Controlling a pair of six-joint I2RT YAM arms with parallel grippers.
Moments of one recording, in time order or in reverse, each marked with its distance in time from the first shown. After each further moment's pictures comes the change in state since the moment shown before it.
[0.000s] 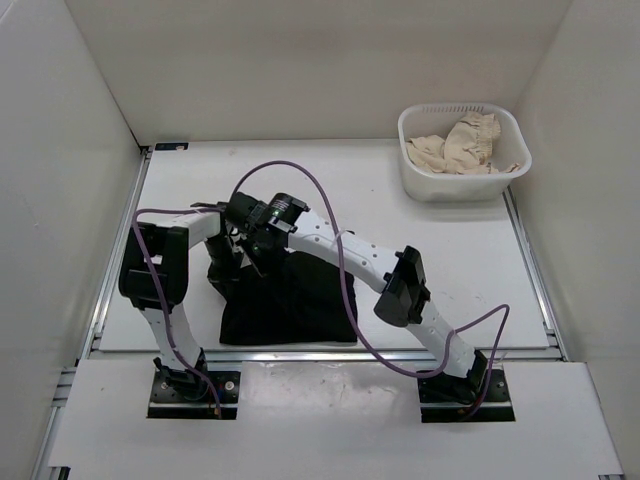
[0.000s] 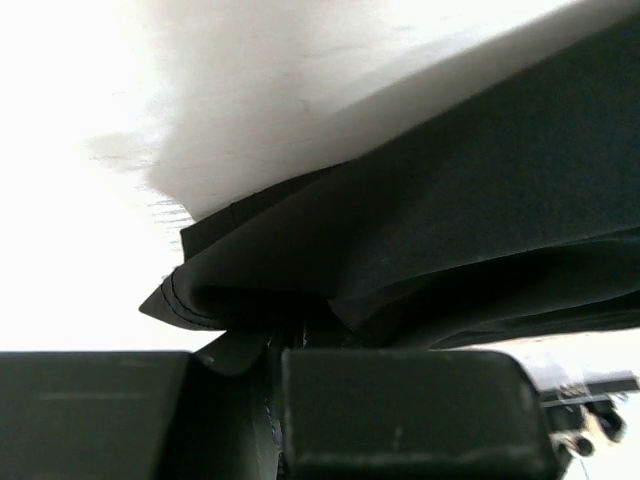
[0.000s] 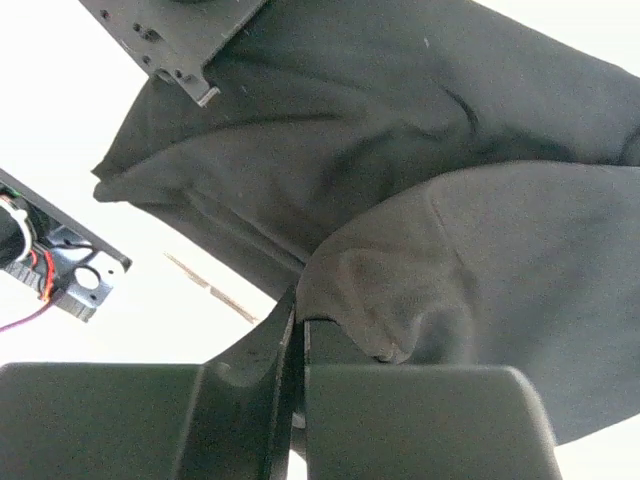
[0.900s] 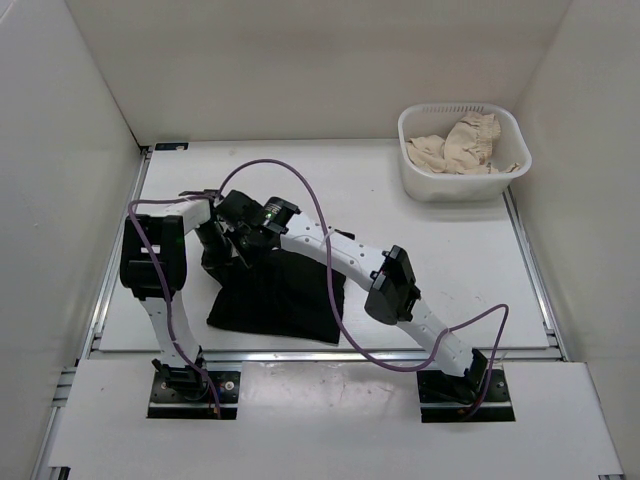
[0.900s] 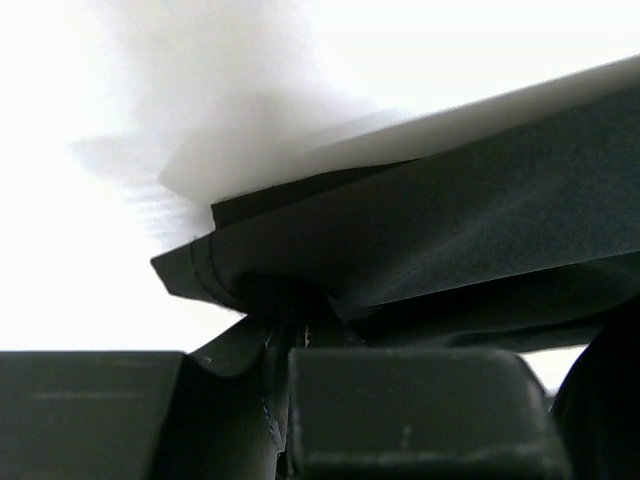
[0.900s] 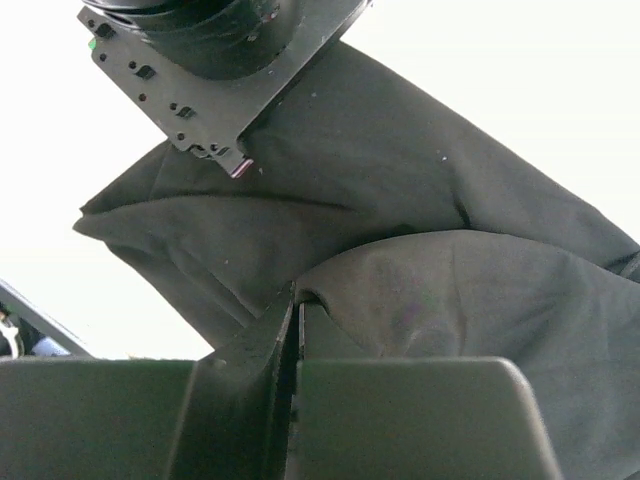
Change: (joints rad) left arm 0.102 0.100 0.146 -0.032 0.039 -0.007; right arm -0.009 0.099 0.046 0.237 0.036 -0.069
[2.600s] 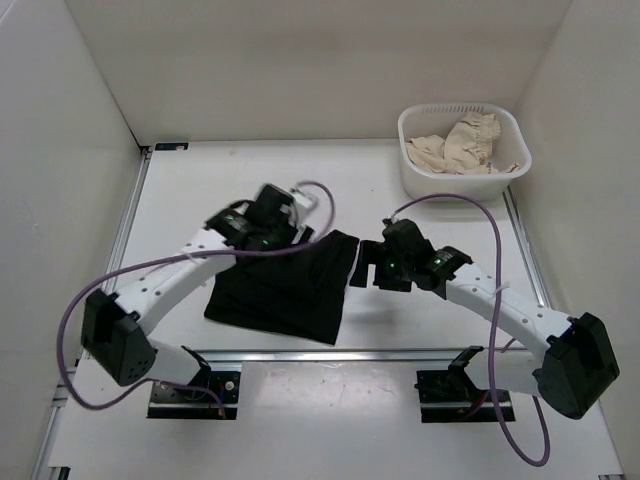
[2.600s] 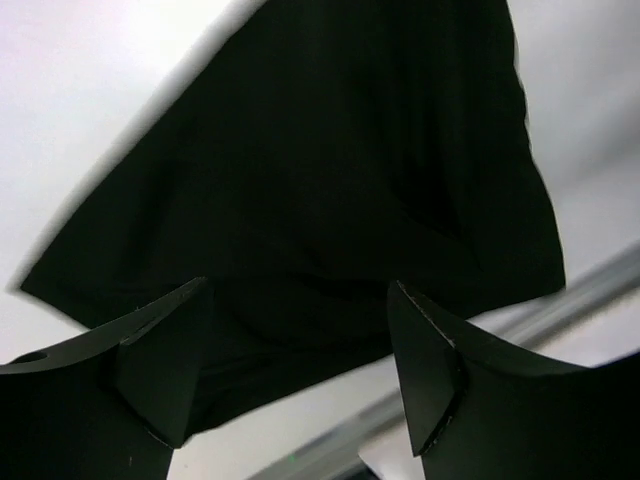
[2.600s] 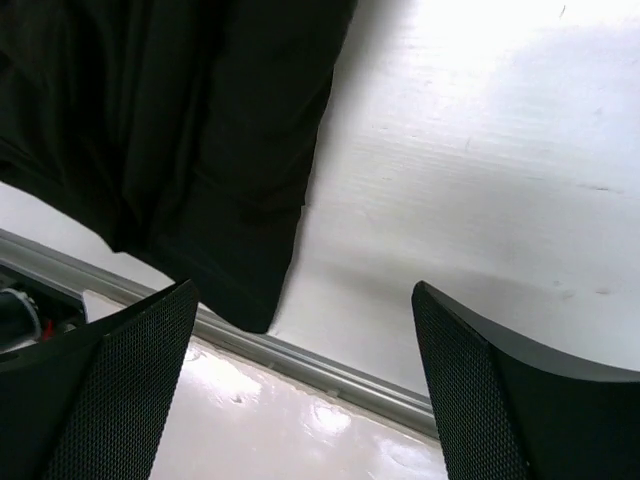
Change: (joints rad) left arm -0.558 -0.569 0.012 0.239 -0.183 0.023; right arm -0.415 -1.242 -1.641 0.525 -0.083 0.365
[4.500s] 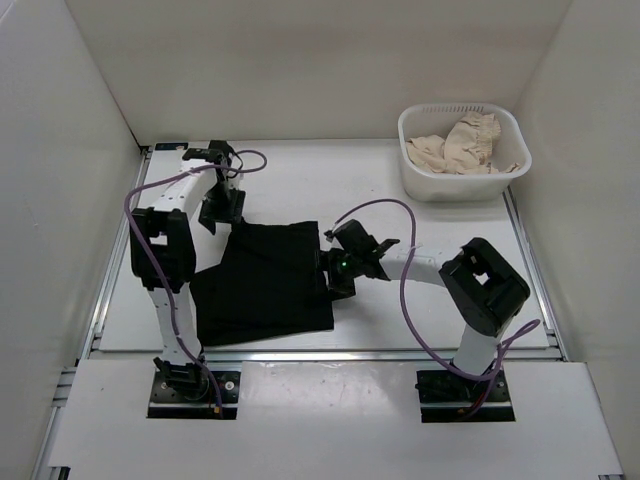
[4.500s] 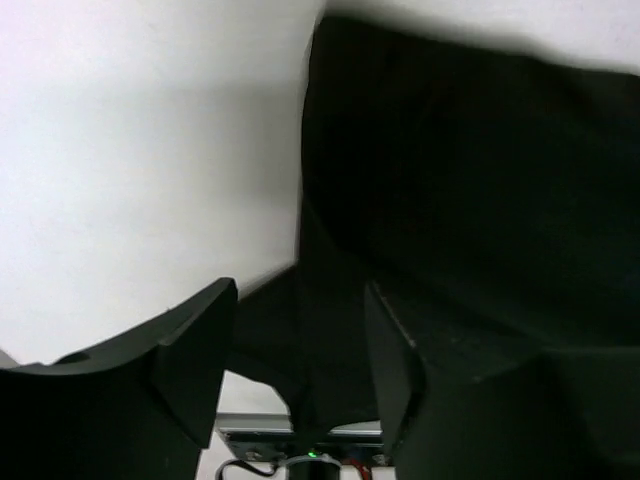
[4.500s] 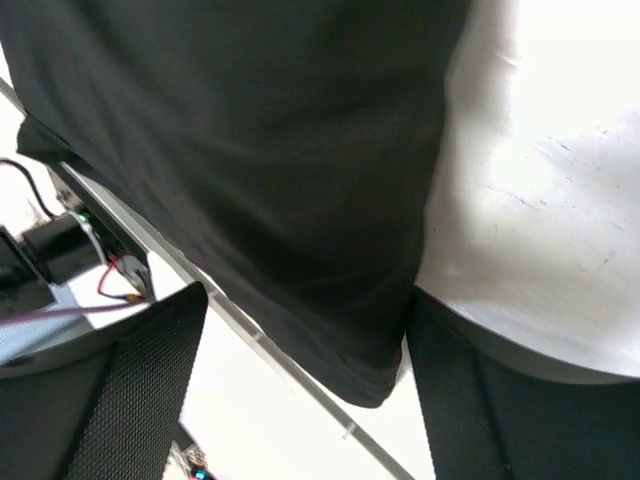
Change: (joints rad) left arm 0.508 0.656 0.483 -0.346 -0.016 0.002; right arm 0.069 0.583 0.090 0.435 -0.420 0.068
